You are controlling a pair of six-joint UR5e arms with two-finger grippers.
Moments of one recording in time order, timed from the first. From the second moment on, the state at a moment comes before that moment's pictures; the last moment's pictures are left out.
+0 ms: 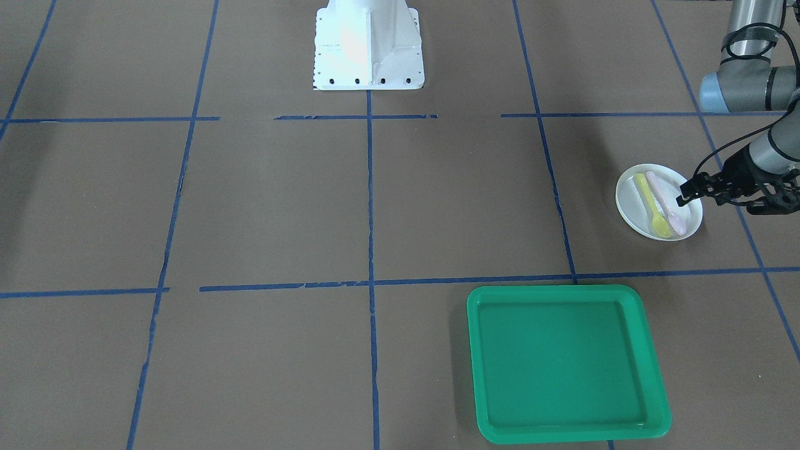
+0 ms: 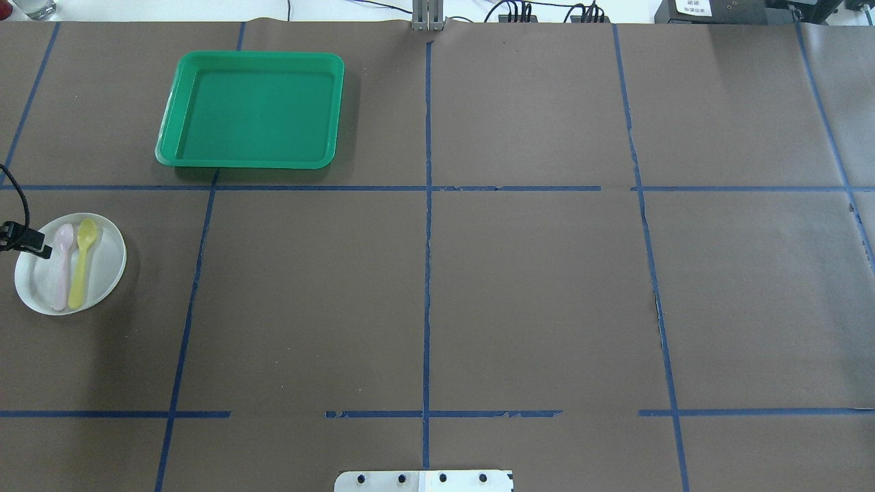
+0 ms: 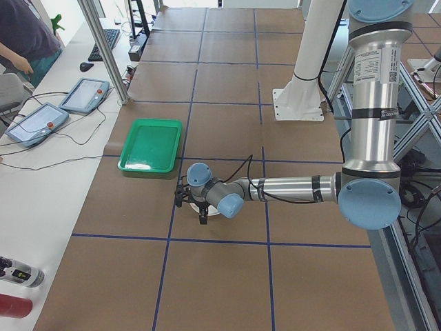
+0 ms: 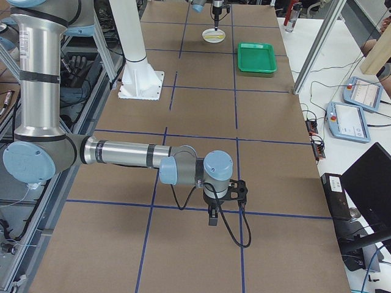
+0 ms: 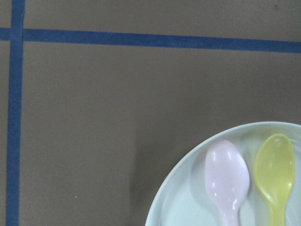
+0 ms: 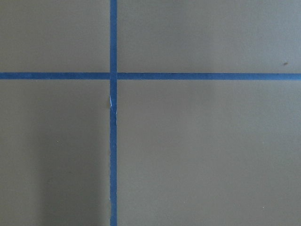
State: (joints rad) left arm -1.09 -1.54 -1.43 -2.24 -2.30 -0.69; right arm 1.58 -1.65 1.61 -1.51 2.28 0.03
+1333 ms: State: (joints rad) left arm -1.07 -1.53 -1.43 -2.23 -2.31 -0.68; right arm 1.58 -1.65 1.61 -1.51 2.28 0.03
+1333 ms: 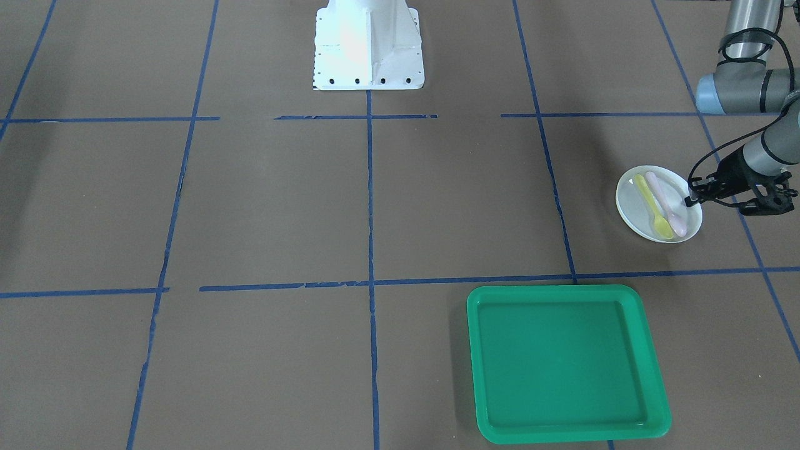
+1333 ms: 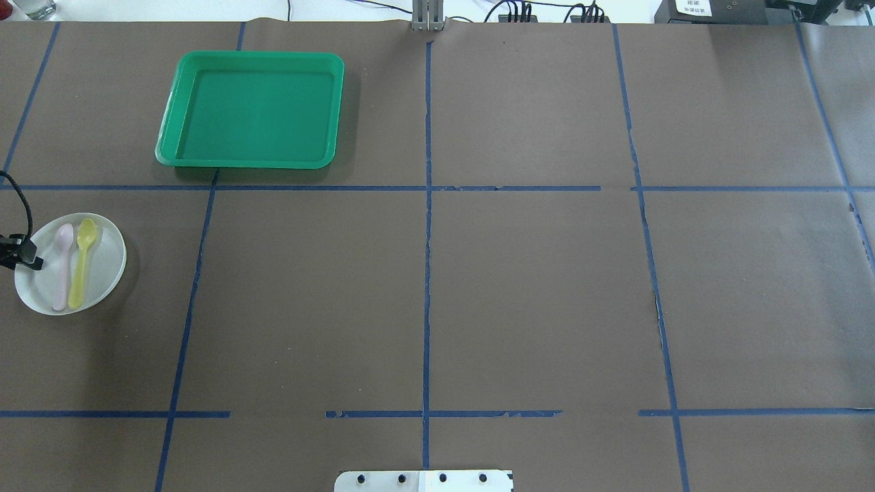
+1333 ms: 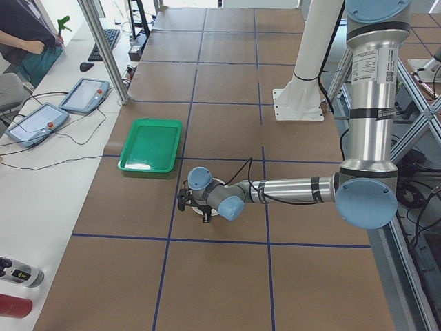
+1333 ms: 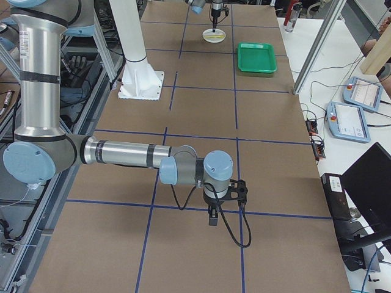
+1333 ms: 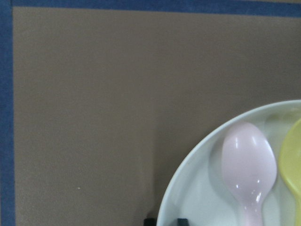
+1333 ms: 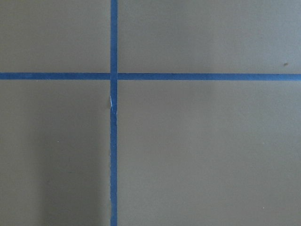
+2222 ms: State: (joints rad) left arm -1.20 -1.48 -1.56 -2.08 -2.60 -0.52; right arm 1.58 -1.65 1.61 -1.51 2.28 0.03
